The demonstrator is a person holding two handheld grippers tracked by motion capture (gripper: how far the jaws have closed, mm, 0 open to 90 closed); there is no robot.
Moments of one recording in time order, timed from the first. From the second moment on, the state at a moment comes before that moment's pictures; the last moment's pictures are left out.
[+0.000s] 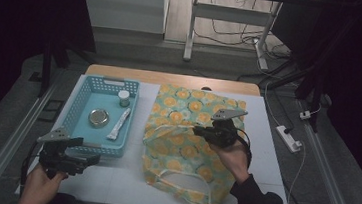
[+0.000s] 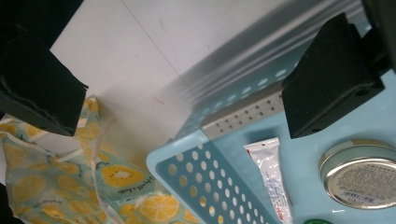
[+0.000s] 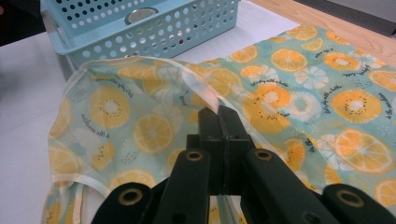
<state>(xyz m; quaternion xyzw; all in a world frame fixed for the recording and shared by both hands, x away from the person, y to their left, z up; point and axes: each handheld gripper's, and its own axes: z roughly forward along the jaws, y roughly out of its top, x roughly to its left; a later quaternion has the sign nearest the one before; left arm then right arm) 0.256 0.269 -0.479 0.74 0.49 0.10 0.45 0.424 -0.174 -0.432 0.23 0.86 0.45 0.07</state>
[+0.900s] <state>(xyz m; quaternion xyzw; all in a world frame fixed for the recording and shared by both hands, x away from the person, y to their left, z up) 0.303 0.266 -0.470 0.76 0.48 0.11 0.43 0.426 -0.175 -0.434 0.23 0.86 0.45 0.07</state>
